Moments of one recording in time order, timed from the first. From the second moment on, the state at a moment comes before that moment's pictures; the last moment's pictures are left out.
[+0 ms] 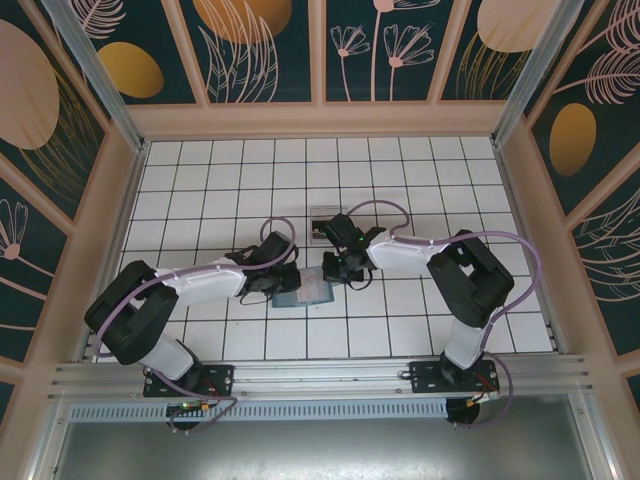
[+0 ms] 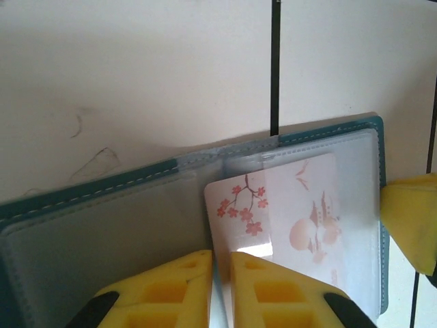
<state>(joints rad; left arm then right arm) -0.74 1.54 0.72 -0.25 0.07 -0.84 0.80 1.78 1.02 -0.44 -0.18 0.78</state>
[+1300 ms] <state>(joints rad) -0.63 1.45 0.51 0.05 0.29 -0.94 0.83 1.80 1.06 -0.45 -0.18 0.78</state>
